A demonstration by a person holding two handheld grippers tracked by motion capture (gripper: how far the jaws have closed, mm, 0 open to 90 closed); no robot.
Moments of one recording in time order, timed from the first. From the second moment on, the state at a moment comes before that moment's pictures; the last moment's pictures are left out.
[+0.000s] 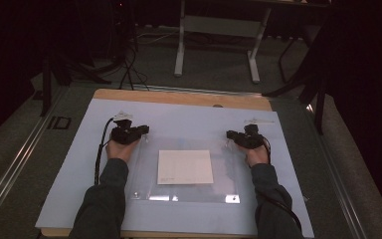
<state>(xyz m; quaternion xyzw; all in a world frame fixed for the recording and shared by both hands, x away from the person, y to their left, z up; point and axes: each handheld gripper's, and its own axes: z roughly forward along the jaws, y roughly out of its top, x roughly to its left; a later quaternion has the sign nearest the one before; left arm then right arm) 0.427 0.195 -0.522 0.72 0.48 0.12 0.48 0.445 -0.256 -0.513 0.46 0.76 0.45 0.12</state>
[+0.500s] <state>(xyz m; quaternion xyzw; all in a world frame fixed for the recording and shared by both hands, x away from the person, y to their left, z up) 0.447 0.192 -0.523 0.72 0.51 0.09 0.46 0.464 -0.254 -0.509 0.48 0.76 0.43 0.09</state>
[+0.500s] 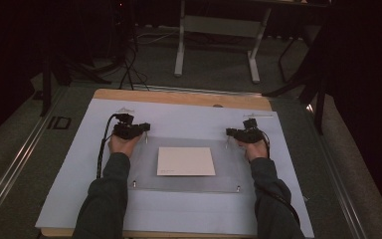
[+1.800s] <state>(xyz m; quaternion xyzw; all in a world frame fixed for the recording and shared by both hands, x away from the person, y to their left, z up) 0.465 0.189 -0.526 0.69 0.56 0.07 0.46 0.430 -0.270 -0.504 0.43 0.78 0.41 0.16</state>
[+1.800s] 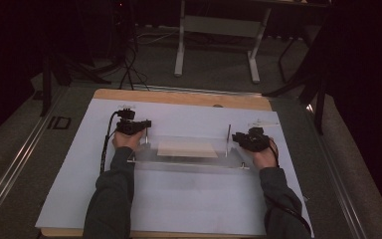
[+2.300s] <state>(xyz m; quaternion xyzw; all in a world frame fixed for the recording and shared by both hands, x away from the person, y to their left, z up) 0.466 0.189 -0.526 0.69 0.56 0.06 0.45 0.408 -0.279 -0.513 0.42 0.80 0.40 0.18</state>
